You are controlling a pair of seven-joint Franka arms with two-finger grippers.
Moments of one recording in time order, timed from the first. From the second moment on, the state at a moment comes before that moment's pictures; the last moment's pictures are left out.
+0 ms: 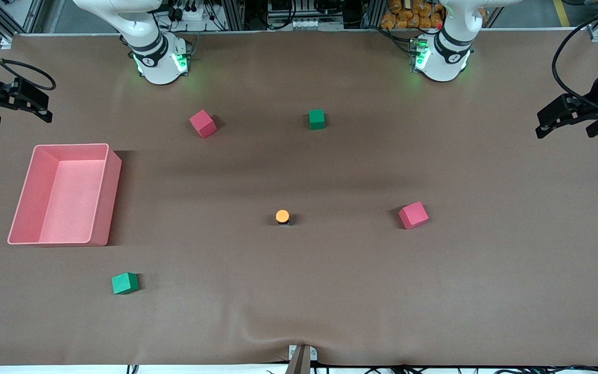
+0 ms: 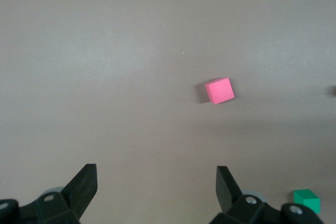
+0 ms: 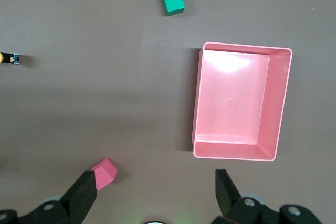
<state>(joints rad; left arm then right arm) 0.02 0.00 -0.11 -1.50 0.01 1.53 -0.09 0.00 -0.01 0.05 -1.46 -0.03 1.41 -0.05</state>
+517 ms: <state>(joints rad) 0.02 -0.08 -0.12 -1.59 0.01 1.53 -0.09 0.00 -0.01 0.05 -1.46 -0.03 1.41 -0.05</state>
